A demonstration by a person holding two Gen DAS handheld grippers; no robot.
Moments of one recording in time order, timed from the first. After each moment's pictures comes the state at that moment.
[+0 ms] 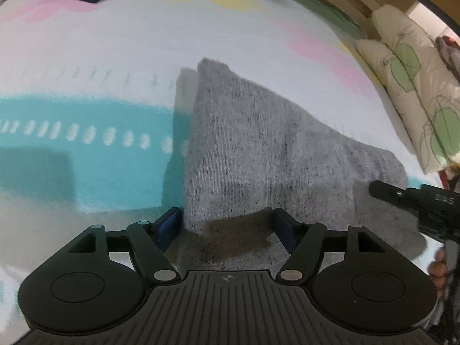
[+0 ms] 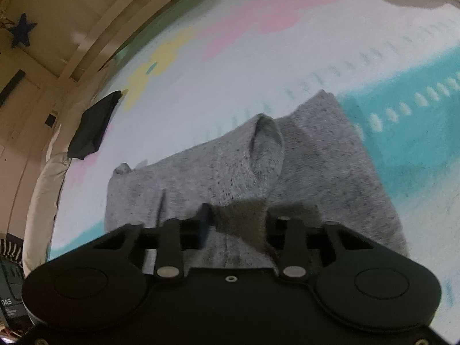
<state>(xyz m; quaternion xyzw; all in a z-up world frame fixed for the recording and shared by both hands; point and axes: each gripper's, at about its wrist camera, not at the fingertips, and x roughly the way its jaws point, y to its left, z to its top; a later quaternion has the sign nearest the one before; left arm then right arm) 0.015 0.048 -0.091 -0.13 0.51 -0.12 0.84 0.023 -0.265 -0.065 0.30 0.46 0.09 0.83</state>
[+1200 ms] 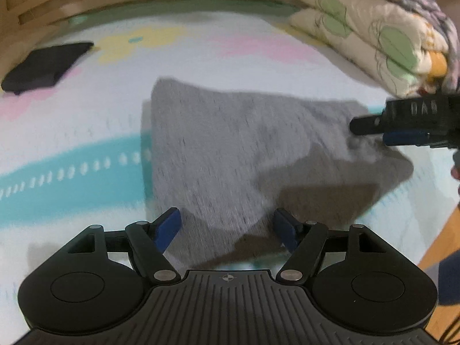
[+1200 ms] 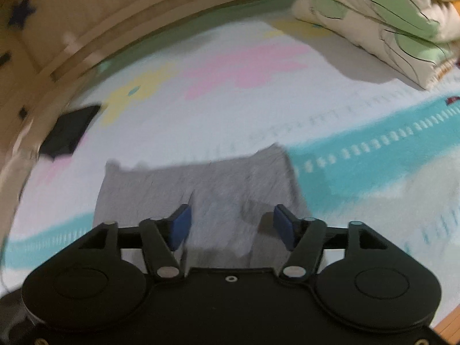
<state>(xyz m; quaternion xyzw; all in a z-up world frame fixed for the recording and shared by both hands) -0.061 -0.021 -0.075 0.05 0.44 -0.19 0.88 -0.031 -0.257 -0.008 0.18 0.42 0.00 0.89</state>
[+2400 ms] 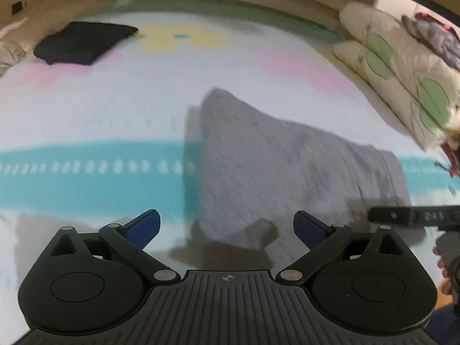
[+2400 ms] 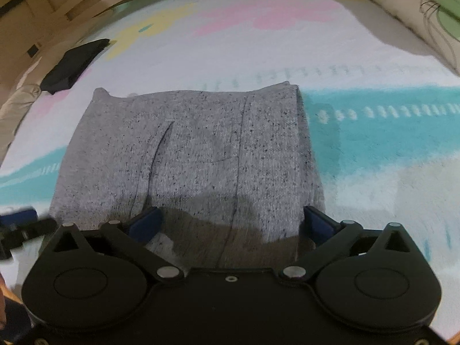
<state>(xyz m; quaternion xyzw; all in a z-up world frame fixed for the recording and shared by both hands) -0.030 0.022 -0.065 -0.04 0.43 -0.12 0.89 -0.012 -0.268 -0.066 0.13 0.49 0.07 0.86</state>
